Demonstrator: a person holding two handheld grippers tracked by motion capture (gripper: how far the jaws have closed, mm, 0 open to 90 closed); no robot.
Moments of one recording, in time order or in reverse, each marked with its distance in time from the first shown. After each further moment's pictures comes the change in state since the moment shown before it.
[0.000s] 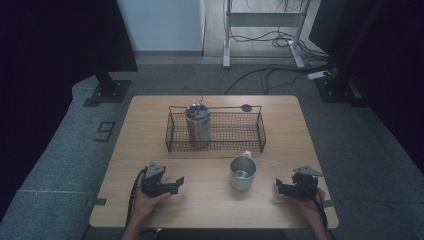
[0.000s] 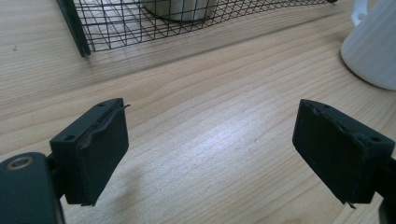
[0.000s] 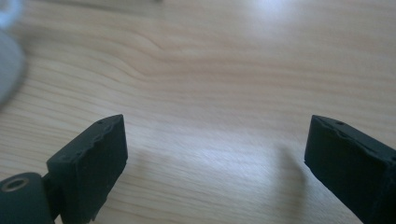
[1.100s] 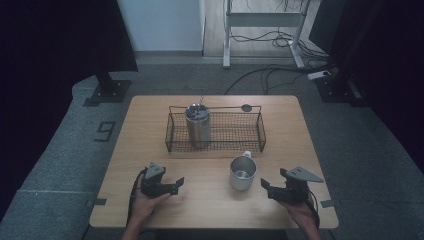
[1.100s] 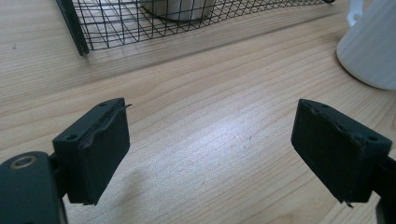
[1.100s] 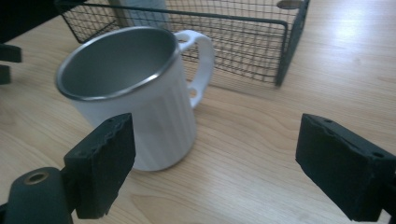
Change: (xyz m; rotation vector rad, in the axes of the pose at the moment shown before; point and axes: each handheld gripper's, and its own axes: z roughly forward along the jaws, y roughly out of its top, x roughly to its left) left arm -0.003 -0.001 -0.002 0.005 0.002 -0.005; right arm 0.051 0.024 -0.048 -0.207 0.273 -0.038
